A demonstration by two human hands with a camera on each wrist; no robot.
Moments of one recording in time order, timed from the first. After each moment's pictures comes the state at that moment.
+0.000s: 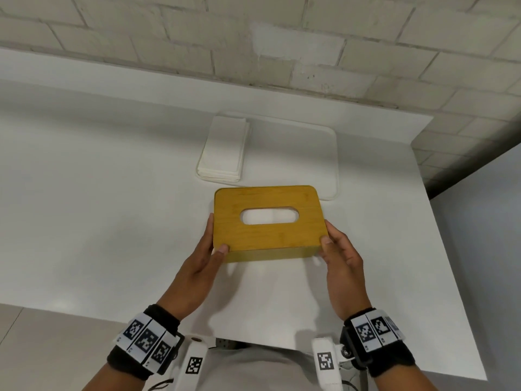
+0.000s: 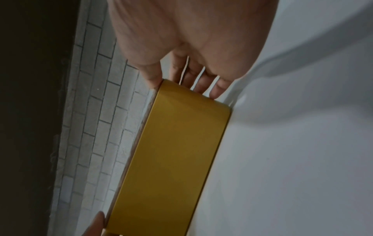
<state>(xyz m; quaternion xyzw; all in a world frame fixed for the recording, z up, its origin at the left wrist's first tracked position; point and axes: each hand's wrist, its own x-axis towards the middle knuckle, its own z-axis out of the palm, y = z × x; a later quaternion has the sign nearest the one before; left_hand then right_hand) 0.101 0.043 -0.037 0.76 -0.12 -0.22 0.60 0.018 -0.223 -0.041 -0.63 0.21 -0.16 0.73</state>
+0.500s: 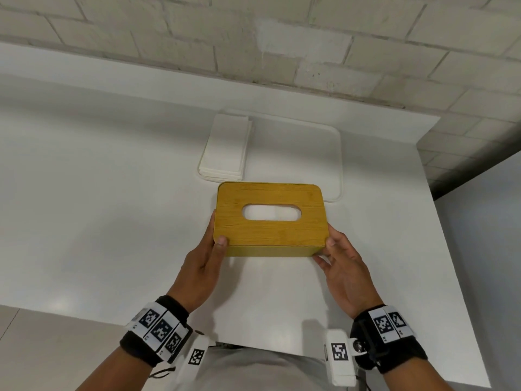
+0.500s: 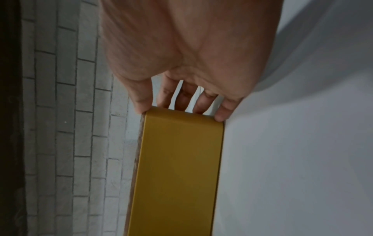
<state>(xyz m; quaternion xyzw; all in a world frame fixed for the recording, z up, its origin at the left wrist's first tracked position) 0.115 0.036 -0.050 0.79 -0.12 -0.16 0.58 0.028 -0.240 -0.044 -0.55 0.20 -0.06 0.81</state>
